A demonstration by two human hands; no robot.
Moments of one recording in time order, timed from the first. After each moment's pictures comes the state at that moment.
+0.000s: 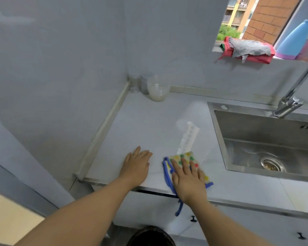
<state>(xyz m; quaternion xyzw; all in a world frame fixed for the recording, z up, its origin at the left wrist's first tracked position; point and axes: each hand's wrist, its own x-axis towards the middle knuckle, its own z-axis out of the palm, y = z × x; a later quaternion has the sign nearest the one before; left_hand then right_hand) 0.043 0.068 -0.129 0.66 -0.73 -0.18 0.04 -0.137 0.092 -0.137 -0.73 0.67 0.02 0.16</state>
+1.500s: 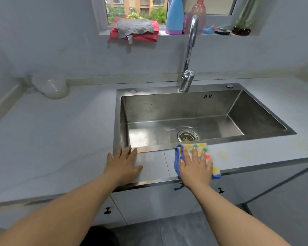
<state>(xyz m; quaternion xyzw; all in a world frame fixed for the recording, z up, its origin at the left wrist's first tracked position) -0.276 0.068 -0.126 0.59 -0.78 -0.17 -0.12 -0.488 0.124 -0.137 -0.56 0.82 0.03 0.11</state>
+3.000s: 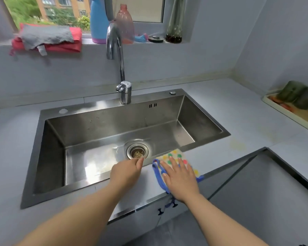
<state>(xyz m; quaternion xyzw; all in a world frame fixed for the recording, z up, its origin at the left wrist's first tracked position) -0.497 0.025 -0.125 0.54 -0.81 -0.21 0.02 -0.647 0.121 -0.137 -0.59 0.80 0.01 0.10</state>
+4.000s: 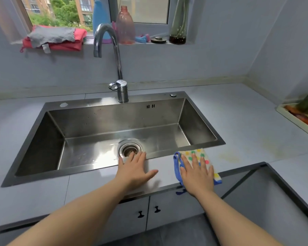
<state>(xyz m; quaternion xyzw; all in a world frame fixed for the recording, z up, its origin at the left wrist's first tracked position) -0.588 0.063 -0.124 0.53 -0.82 -0.19 -0.07 -0.774 0.138 -0.131 -0.52 0.84 0.04 0.12</state>
